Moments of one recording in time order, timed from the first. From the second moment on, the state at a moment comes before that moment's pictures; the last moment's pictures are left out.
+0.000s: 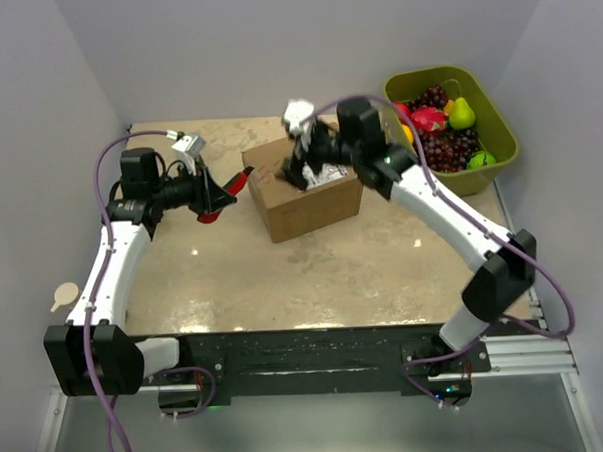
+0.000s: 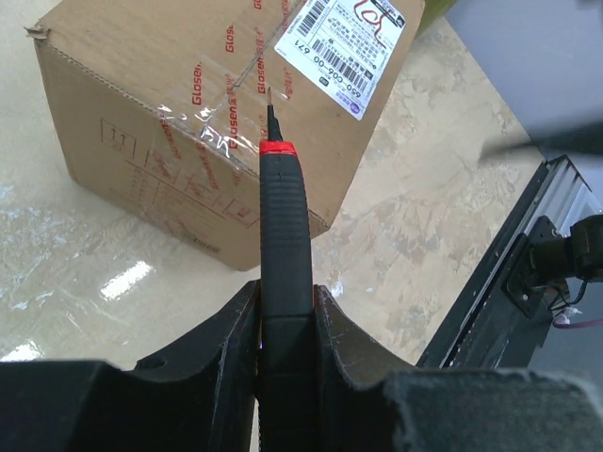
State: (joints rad) left arm -0.01 1.24 1.09 -0.45 0.87 -0.03; right arm 0.64 1.57 1.47 -0.27 -0.47 -0.39
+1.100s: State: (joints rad) left arm 0.16 1.27 0.91 -0.57 1.16 -0.21; right arm 0.43 2.07 1.95 -0.43 -0.59 -0.34
